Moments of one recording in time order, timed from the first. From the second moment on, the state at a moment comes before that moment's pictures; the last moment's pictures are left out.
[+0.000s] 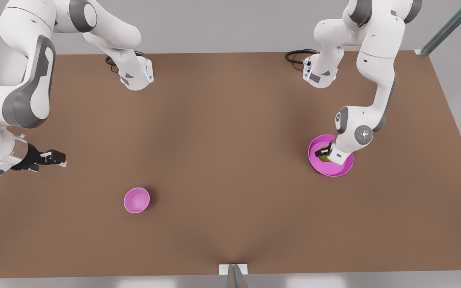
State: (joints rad) left arm -0.04 0.31 -0.05 -2.32 -0.07 2.47 -0.29; right arm -0.17 0.36 0.10 -1.24 -0.03 1.55 -0.24
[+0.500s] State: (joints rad) left arm -0.05 0.35 -0.05 -2.31 -0.07 2.49 -0.31; right arm -0.17 0.36 0.10 -1.24 -0.03 1.55 -0.25
